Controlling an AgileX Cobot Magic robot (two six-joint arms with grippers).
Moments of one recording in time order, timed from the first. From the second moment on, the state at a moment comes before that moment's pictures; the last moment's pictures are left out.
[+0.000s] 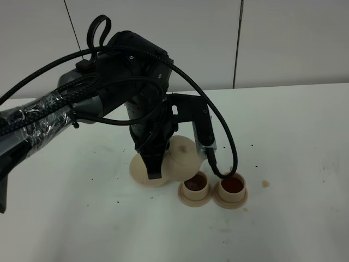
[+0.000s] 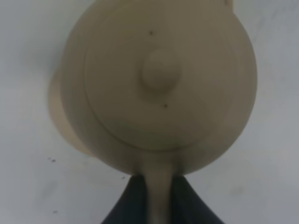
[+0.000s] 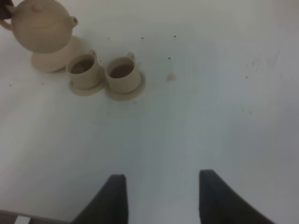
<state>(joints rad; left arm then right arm) -0.64 2.03 -1.79 0.22 1.19 0.78 0.05 -0.01 -0.49 0.34 1.08 -0.17</state>
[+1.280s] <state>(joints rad) -0.59 2.03 -1.79 0.11 1.19 0.75 0.05 -0.01 -0.49 0.34 1.08 -0.17</state>
